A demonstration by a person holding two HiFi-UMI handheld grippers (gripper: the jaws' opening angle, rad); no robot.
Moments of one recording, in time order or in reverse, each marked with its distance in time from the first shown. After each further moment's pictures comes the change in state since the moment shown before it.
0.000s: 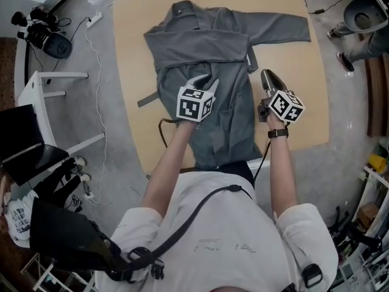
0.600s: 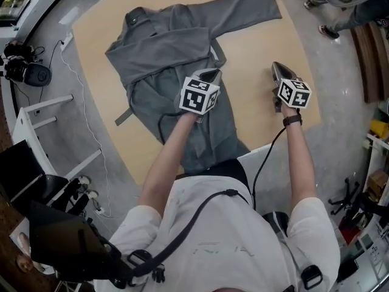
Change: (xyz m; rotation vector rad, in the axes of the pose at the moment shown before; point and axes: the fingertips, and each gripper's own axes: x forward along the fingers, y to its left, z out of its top) left arm 0.109 -0.103 0.012 0.141 0.113 -0.203; right arm -0.053 -0.172 0.013 -0.195 0.150 -0.232
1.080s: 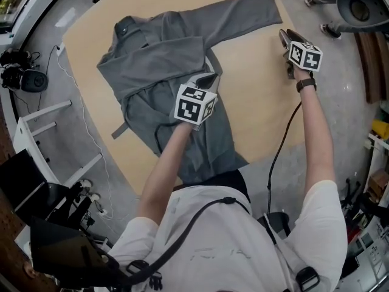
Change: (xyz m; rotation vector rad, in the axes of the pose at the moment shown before) left arm 0.024 0.011 0.021 -0.009 0.011 -0.013; right arm 0.099 -0.096 0.116 -0.089 -0.013 -0.075
